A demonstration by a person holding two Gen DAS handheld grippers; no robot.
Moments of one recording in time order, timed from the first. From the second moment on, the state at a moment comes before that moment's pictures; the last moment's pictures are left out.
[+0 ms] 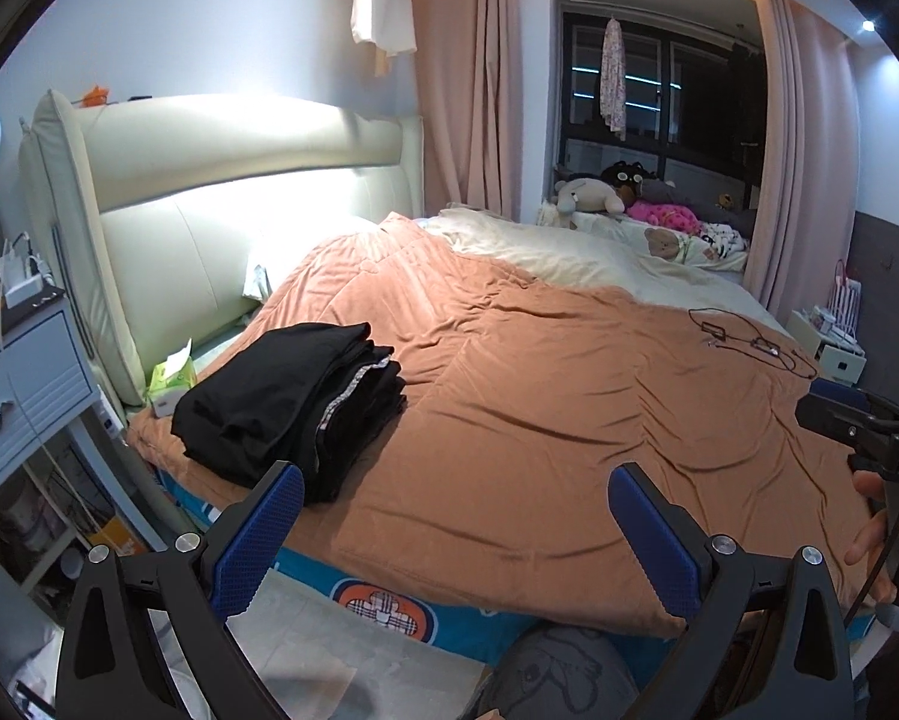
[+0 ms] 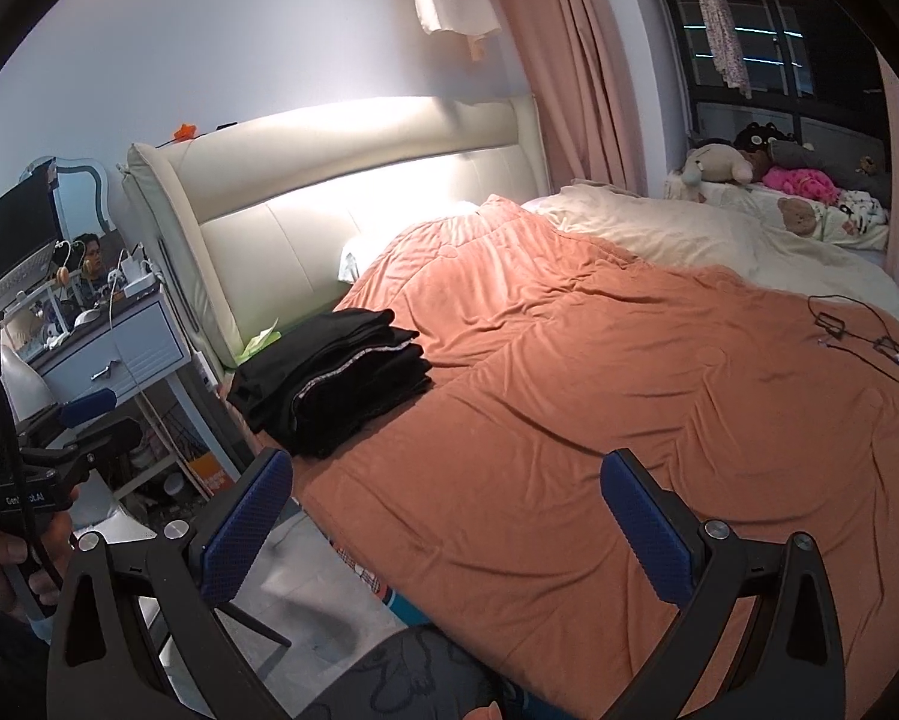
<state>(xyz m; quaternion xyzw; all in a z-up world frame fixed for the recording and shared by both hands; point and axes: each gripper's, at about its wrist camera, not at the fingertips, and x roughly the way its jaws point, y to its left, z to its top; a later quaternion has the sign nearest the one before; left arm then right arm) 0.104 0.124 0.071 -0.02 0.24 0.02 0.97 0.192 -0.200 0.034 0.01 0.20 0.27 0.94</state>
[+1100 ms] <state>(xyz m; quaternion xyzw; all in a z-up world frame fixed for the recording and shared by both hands) -0.038 0.104 0.021 -0.02 0.21 0.03 0.98 0.029 -0.218 -0.017 0.00 0.17 0.24 0.96</state>
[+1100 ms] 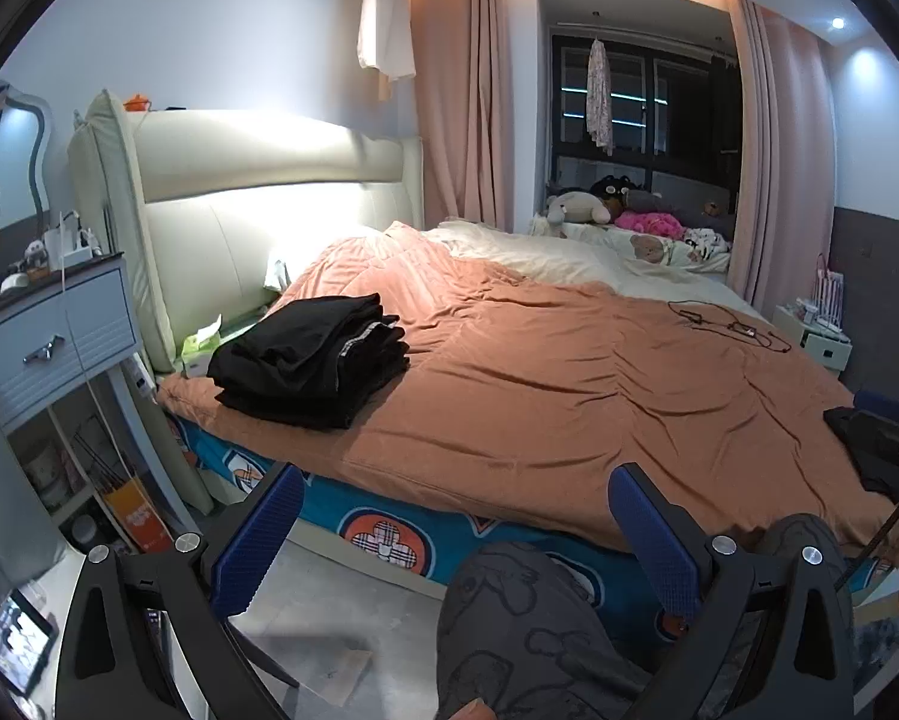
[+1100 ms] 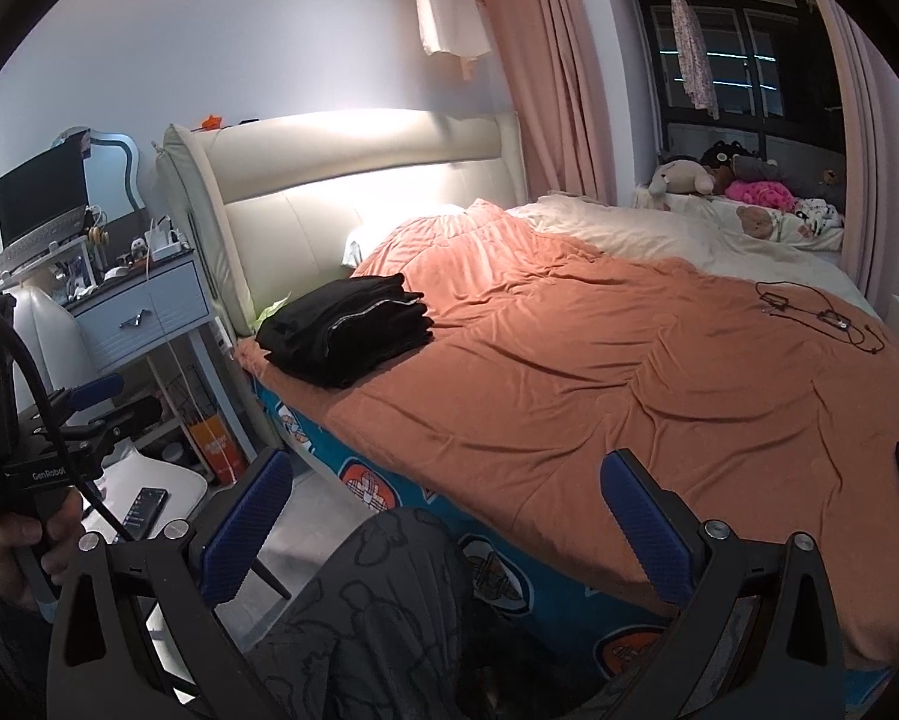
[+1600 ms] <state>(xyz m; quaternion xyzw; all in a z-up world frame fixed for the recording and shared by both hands) -0.051 0.107 0.018 -0.02 0.21 0.03 0.98 0.019 -0.217 -0.027 -0.01 0.18 0.23 0.96</state>
